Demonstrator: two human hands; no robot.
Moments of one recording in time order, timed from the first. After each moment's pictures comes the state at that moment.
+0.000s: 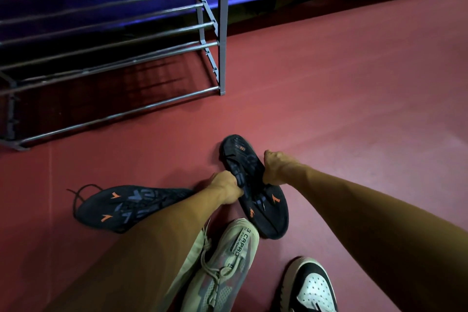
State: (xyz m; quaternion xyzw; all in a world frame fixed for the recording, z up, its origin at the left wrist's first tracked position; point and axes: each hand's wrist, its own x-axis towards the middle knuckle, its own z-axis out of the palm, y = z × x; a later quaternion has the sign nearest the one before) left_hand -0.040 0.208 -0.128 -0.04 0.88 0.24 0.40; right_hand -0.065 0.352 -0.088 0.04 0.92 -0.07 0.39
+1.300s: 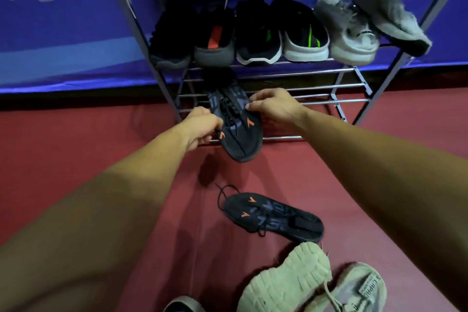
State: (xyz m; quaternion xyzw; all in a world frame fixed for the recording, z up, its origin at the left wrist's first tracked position) left_hand -0.062 -0.142 0.061 -0.30 0.78 0.55 0.07; right_hand -0.143 0.030 0.060 -0.08 0.78 -0.58 0.22
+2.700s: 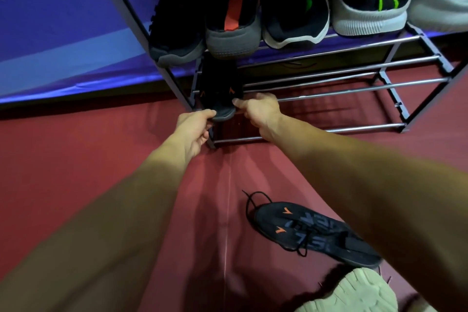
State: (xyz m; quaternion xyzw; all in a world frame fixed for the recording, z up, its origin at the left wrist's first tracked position) left_hand -0.100 -0.217 0.010 -0.42 0.65 0.64 -0.04; right_hand -0.181 -0.097 -0.026 0.10 0.69 -0.69 0.20
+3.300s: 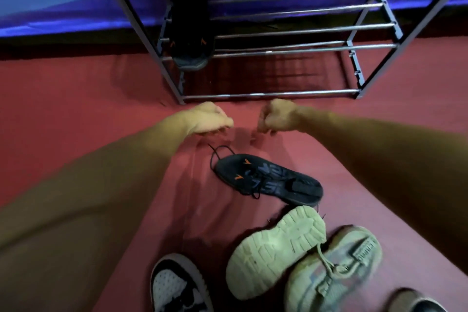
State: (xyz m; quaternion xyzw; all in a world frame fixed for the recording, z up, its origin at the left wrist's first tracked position) left_hand -0.050 -0.131 -0.023 -0.19 0.88 0.34 0.26; right_hand -0.125 0.053 -0.045 -0.18 0.89 -0.22 0.37
